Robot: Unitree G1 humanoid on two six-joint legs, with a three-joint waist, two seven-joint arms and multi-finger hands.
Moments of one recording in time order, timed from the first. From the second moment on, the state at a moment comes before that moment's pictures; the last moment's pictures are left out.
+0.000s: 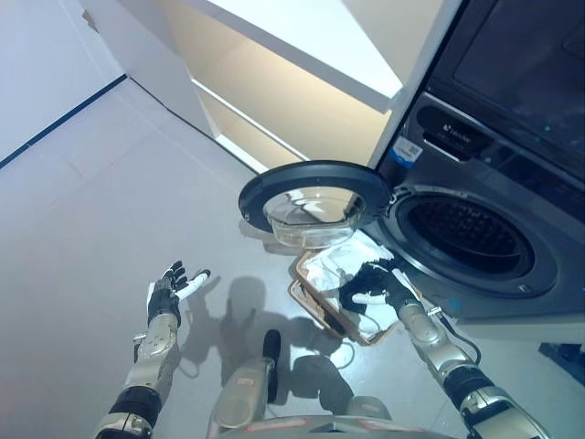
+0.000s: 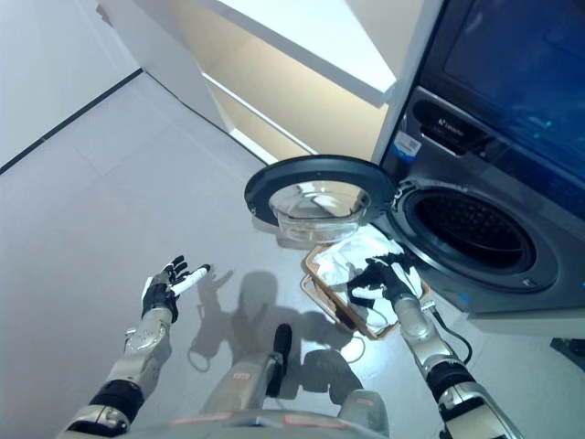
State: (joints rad) left arm -0.07 0.35 -0.09 0.69 -0.43 -0.16 0.25; right arm -0.20 -0.41 0.33 0.79 0.02 -0.09 -0.09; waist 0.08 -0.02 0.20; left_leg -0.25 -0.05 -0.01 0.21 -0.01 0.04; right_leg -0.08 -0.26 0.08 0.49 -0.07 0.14
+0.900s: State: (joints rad) left arm -0.42 0.34 -0.32 0.93 -0.39 -0.16 0.30; right arm -0.59 -0.49 0.45 0.96 0.03 -0.11 -0.17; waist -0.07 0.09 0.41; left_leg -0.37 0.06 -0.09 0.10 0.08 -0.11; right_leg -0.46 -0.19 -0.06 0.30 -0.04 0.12
